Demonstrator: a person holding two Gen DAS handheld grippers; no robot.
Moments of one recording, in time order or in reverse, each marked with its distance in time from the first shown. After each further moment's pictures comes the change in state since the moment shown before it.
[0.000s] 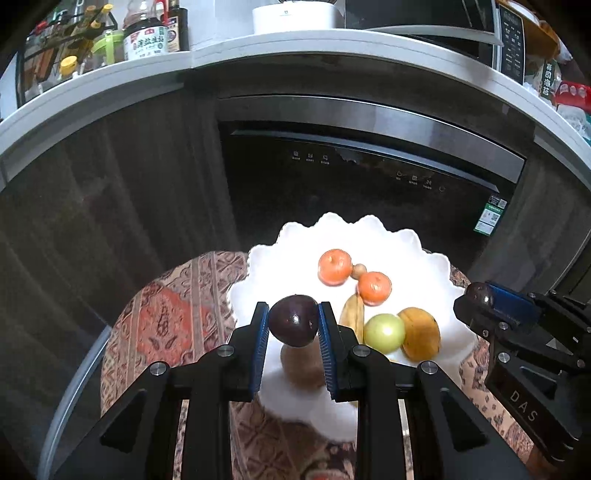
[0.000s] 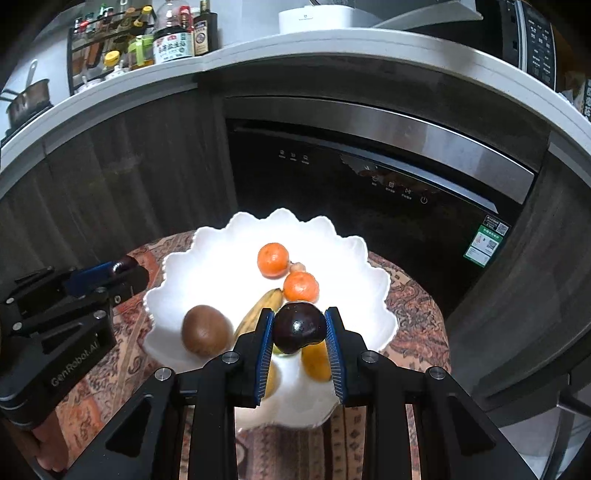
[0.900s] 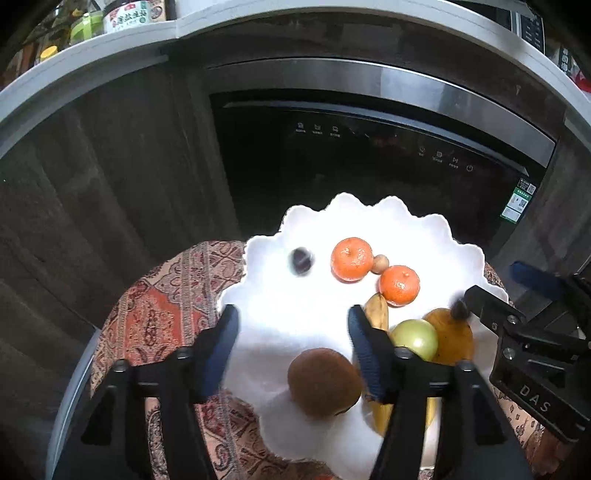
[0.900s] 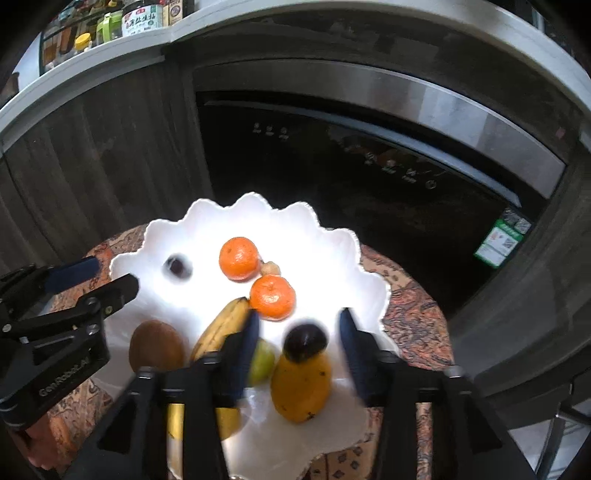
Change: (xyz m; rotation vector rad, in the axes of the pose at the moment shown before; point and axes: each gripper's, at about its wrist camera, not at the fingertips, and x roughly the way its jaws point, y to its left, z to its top) left arm 0.051 0.003 0.007 0.011 0.080 0.029; right arm 0.053 -0.017 0.014 0.003 0.056 -0.077
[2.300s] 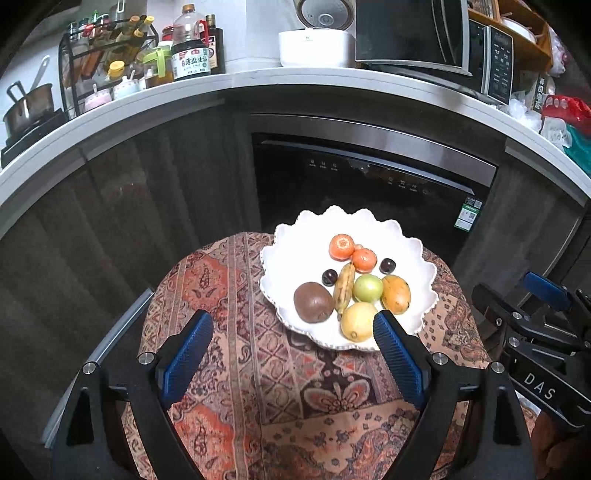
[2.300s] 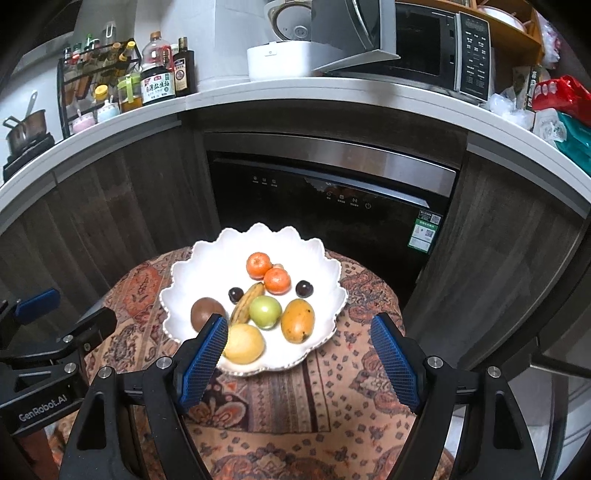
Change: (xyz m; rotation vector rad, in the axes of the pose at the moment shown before) left arm -0.175 -0.001 -0.076 -0.075 -0.099 0.036; right arm -0.166 0.001 -0.060 0.089 -0.132 -0.003
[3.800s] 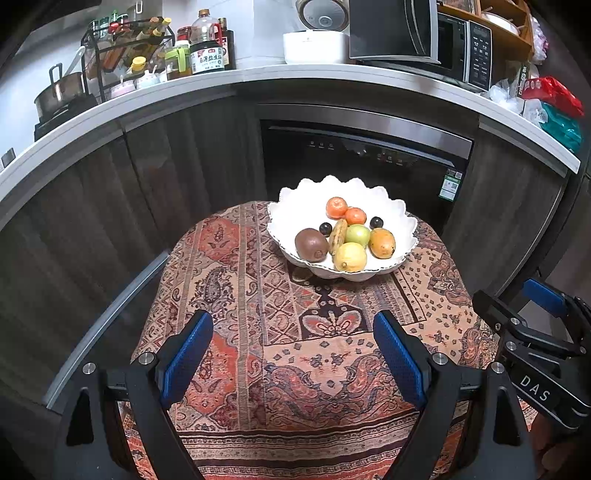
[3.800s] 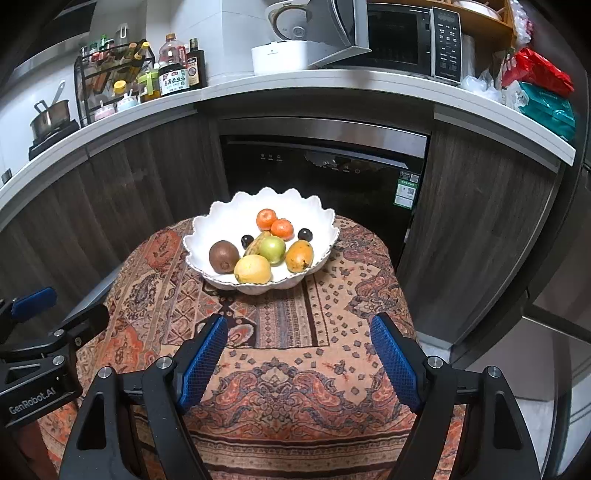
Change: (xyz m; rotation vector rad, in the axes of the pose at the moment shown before) left arm -0.070 -0.012 -0.082 -0.013 0.008 0.034; right arm -0.067 -0.012 -0.084 0.008 0.012 0.021
